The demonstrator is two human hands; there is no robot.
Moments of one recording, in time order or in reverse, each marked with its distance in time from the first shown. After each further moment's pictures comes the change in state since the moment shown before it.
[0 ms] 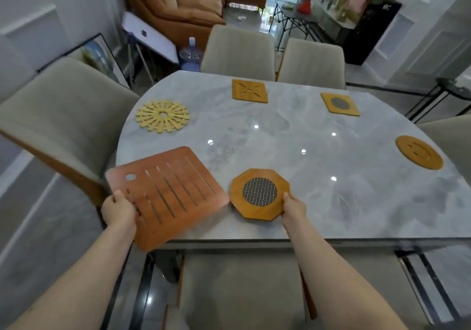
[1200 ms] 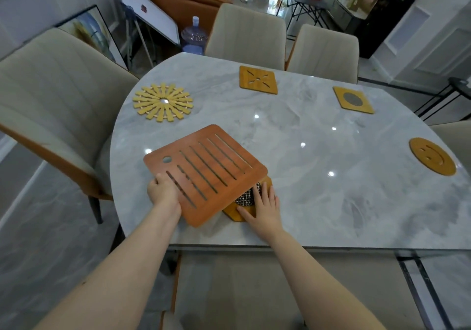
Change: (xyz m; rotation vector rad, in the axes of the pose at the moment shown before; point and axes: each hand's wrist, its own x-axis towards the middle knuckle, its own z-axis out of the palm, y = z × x) left_hand -0.028 0.008 0.091 -0.261 -0.120 -0.143; right_hand 0.004 0.052 0.040 -1.436 -0.314 -0.735
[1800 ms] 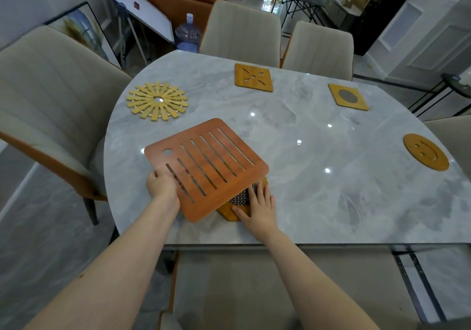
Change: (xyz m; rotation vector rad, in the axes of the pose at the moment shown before) left_hand 0.002 0.006 0.011 0.008 -0.050 -0.022; right_hand -0.006 -0.007 0.000 0.023 -0.028 0.016
